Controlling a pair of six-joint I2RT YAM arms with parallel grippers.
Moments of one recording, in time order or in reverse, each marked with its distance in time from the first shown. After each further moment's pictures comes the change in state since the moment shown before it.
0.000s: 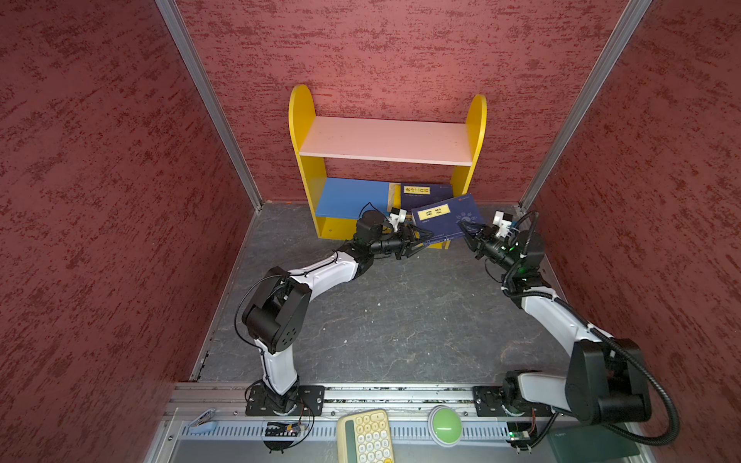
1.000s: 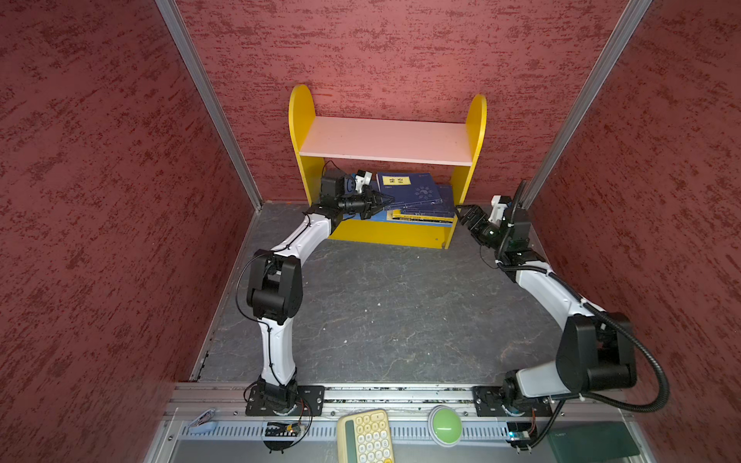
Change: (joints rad) left arm 0.339 0.233 0.504 -0.430 0.291 0.317; right arm 0.017 0.177 0.285 -0.414 0.298 -0.590
